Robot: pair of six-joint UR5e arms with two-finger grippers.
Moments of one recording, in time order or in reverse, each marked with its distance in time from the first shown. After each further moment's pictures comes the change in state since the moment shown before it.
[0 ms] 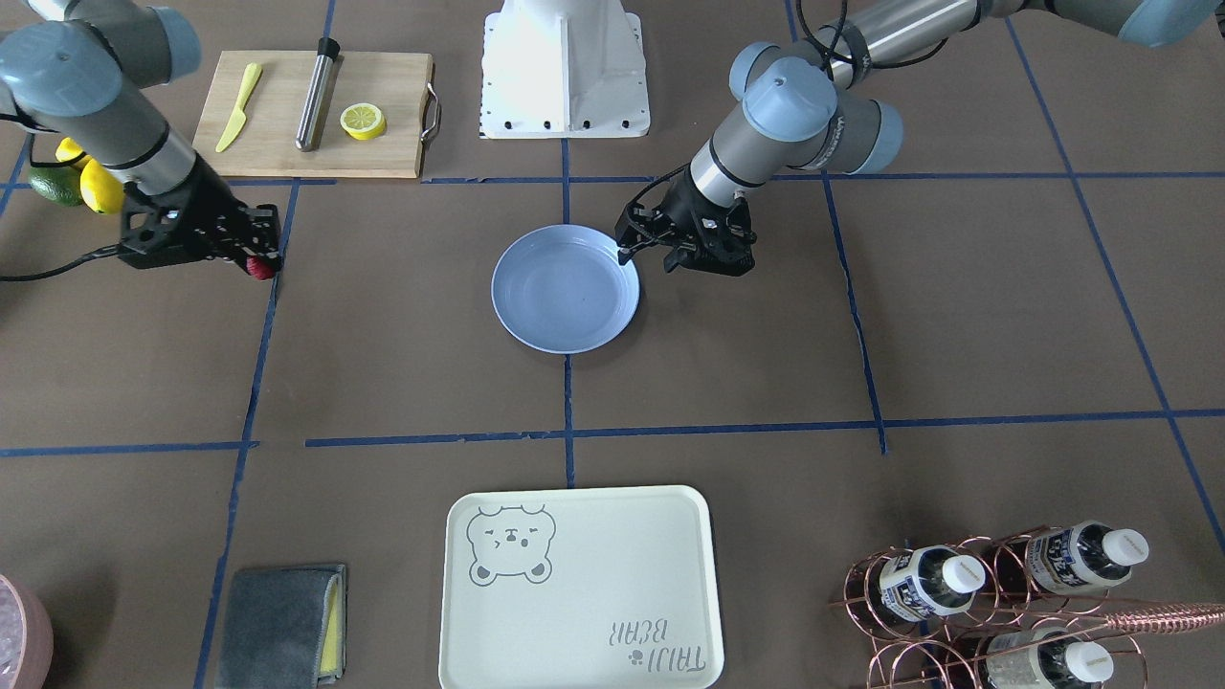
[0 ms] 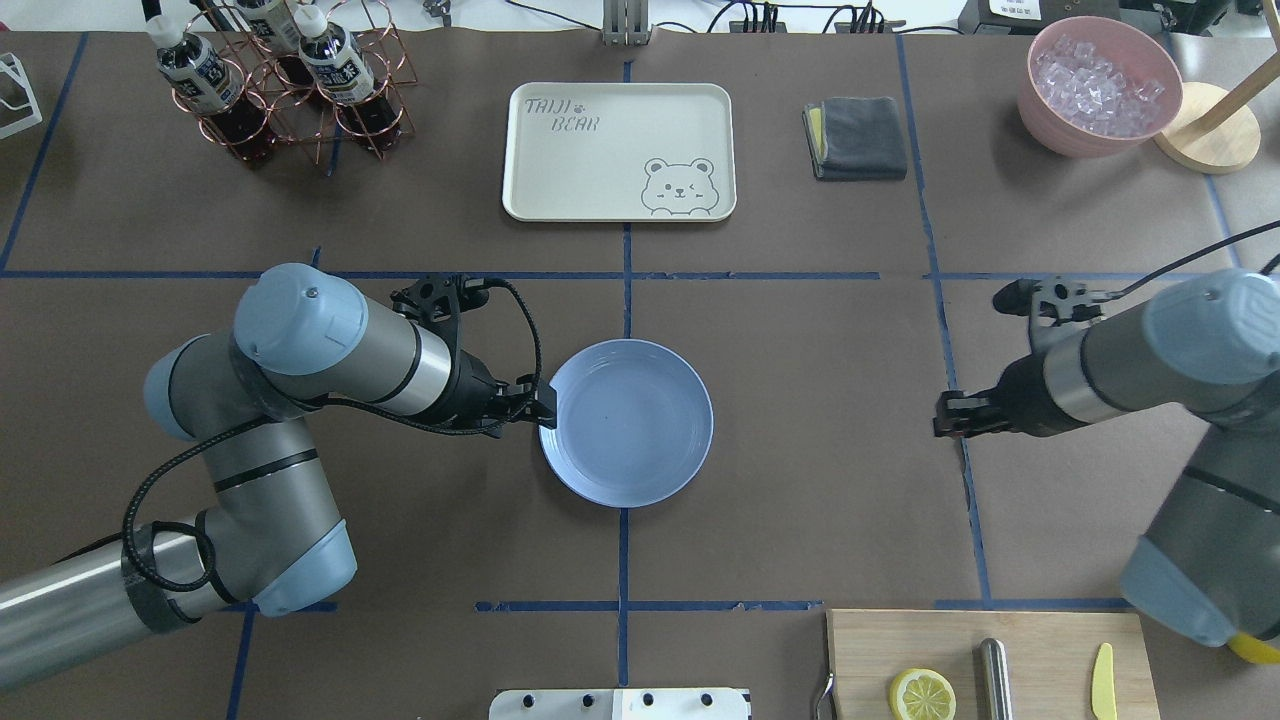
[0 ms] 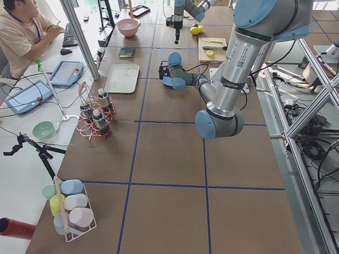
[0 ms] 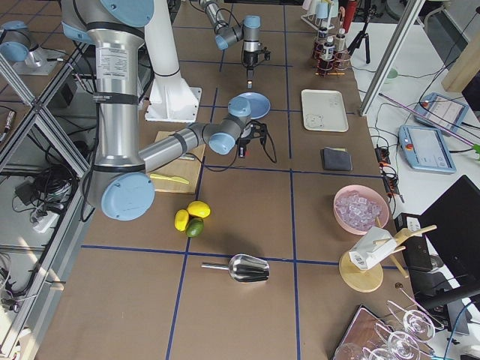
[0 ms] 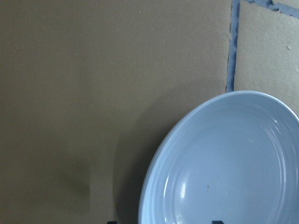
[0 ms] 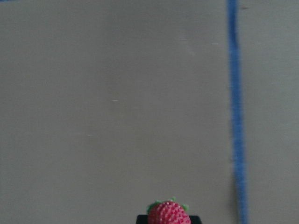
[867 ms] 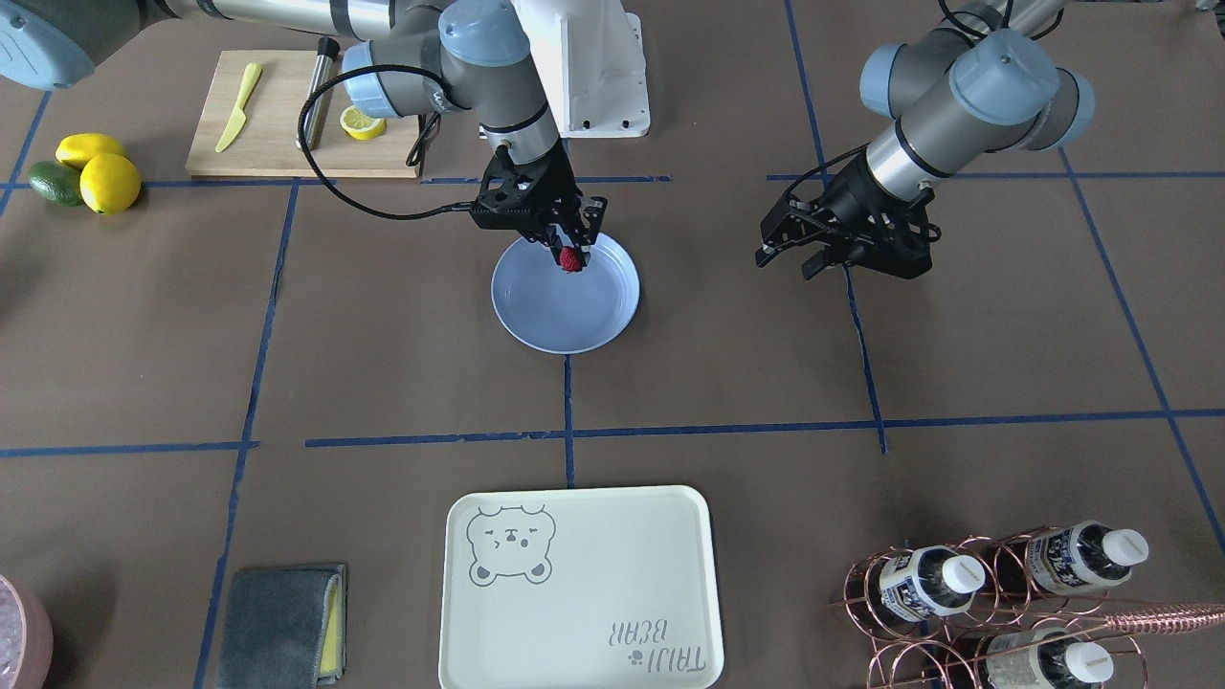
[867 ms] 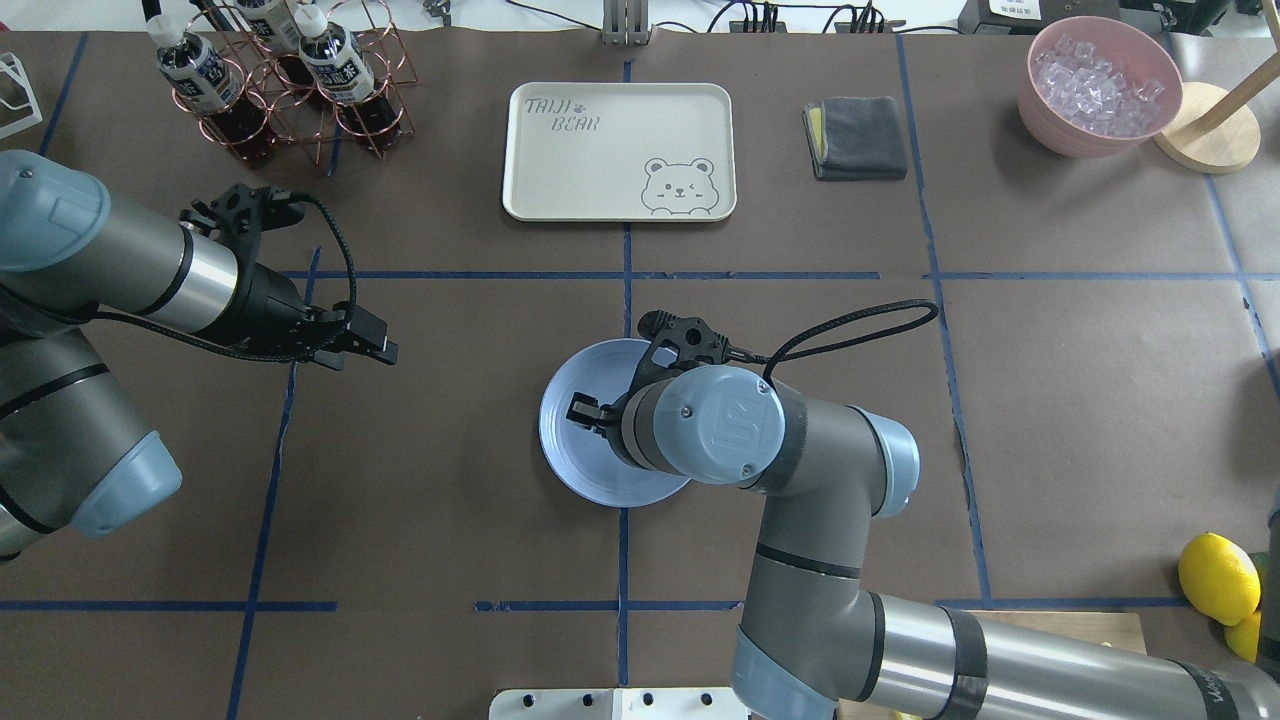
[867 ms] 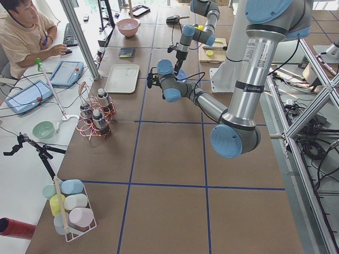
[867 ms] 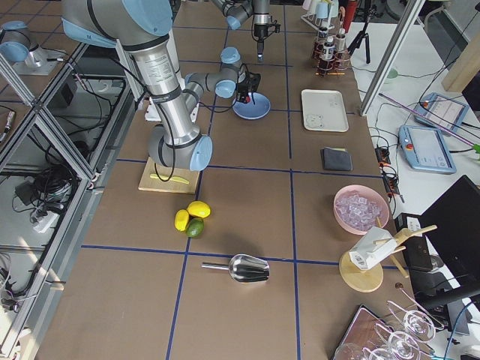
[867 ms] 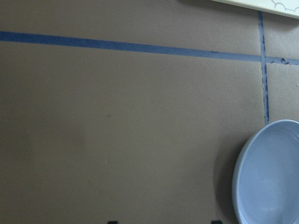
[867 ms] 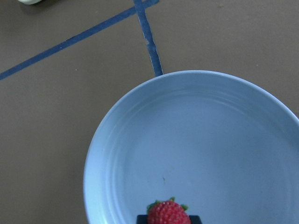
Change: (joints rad) left arm -0.237 0.209 -0.119 -0.014 -0.195 0.223; right arm -0.283 0.607 -0.280 -0.188 -0.413 0.459
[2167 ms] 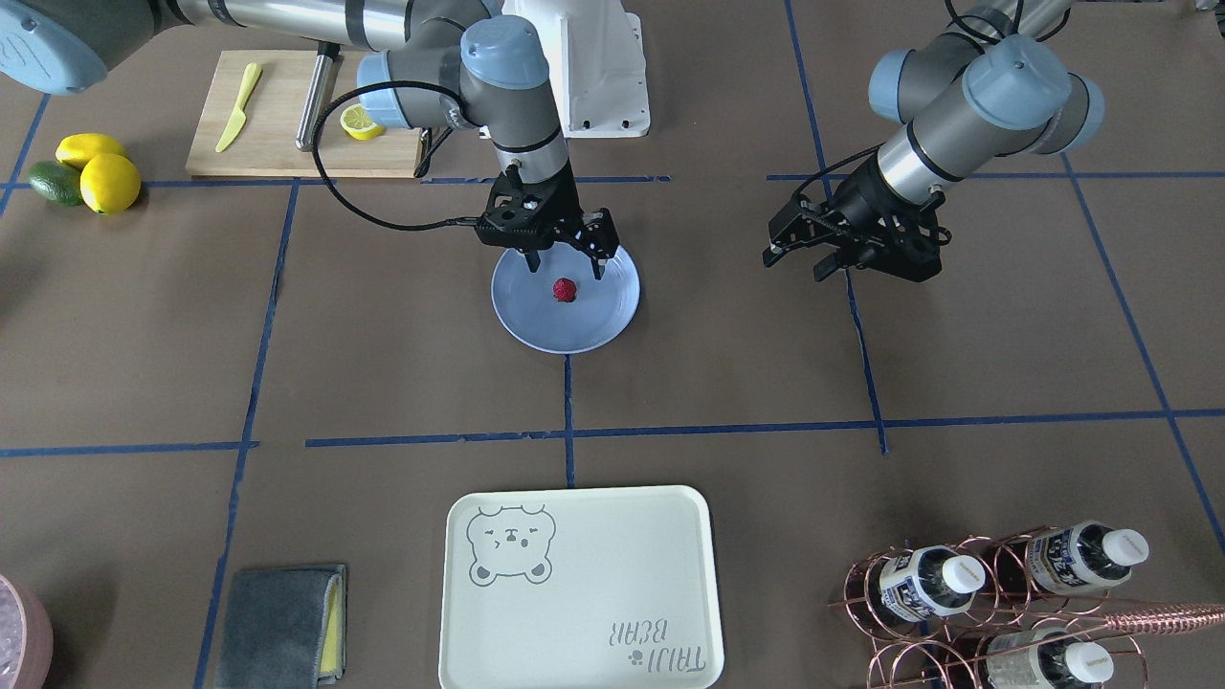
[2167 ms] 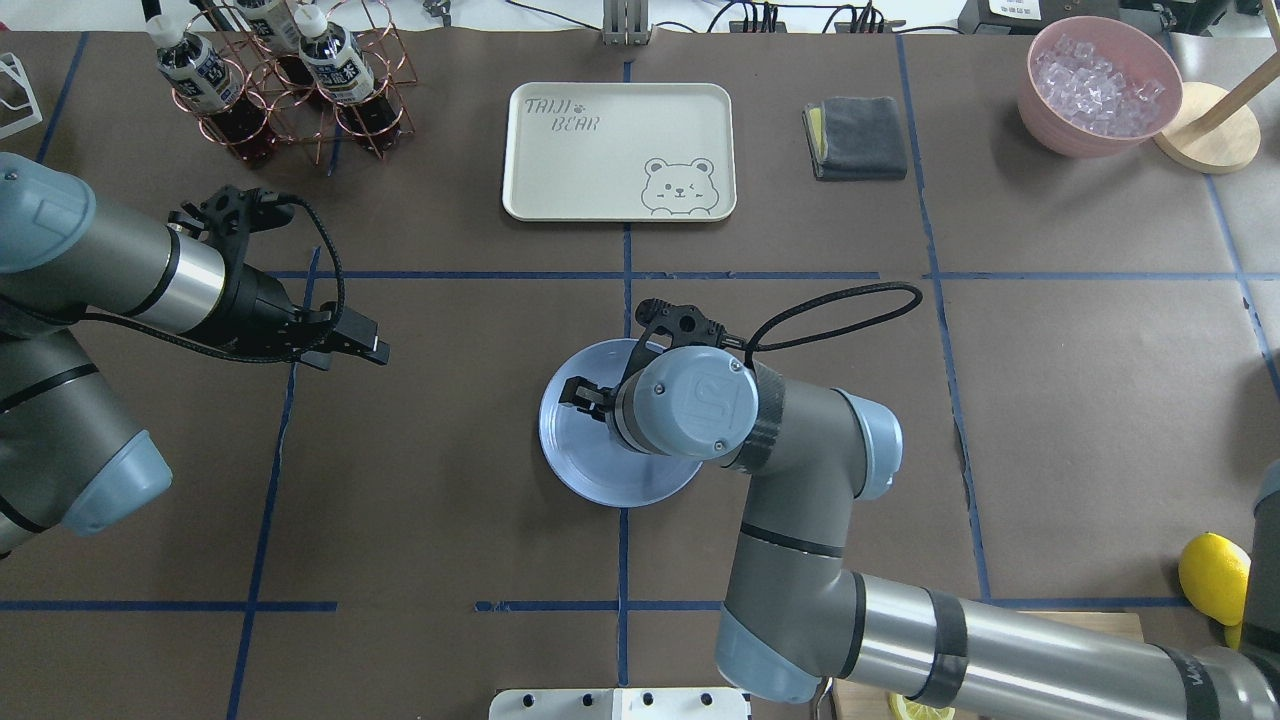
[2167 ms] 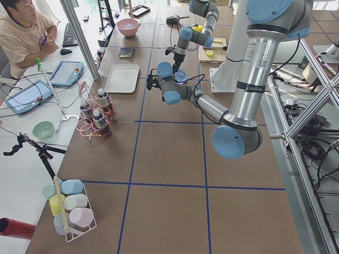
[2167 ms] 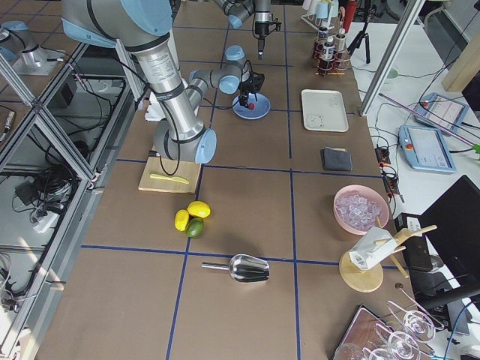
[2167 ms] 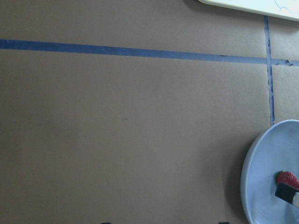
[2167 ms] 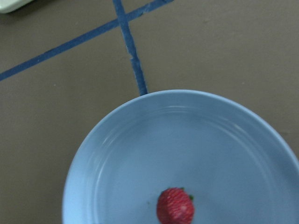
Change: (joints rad) left arm -0.012 0.035 0.013 -0.043 -0.005 0.037; right arm 0.047 -0.015 0.032 -0.083 0.056 -0.013
